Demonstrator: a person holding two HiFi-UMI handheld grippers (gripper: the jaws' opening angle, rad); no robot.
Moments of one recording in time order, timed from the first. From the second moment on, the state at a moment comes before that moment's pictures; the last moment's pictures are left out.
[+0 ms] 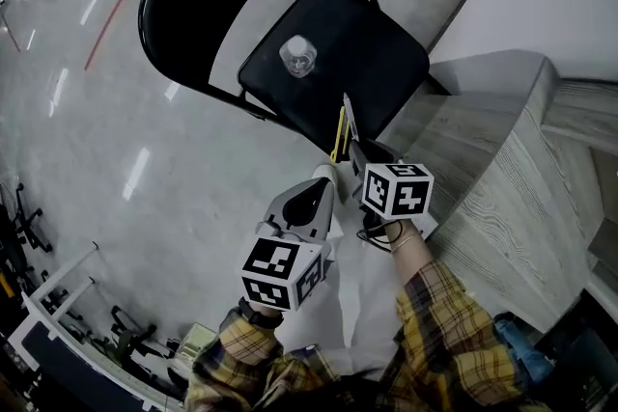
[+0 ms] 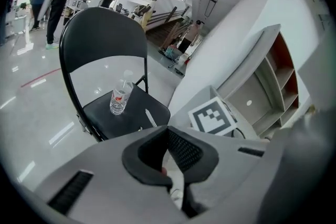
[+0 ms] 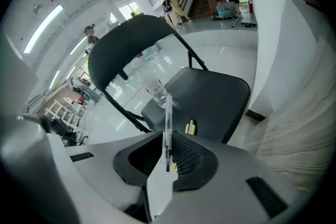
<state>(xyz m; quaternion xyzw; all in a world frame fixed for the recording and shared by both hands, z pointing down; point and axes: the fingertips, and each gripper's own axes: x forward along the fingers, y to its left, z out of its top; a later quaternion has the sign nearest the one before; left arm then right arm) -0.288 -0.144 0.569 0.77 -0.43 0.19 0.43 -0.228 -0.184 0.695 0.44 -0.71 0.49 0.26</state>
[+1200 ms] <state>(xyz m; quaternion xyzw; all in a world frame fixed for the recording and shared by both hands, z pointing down) -0.327 -0.131 0.628 0.74 -0.44 0.22 0.46 -0.217 -0.221 0.805 0.49 -0.64 0.51 0.31</state>
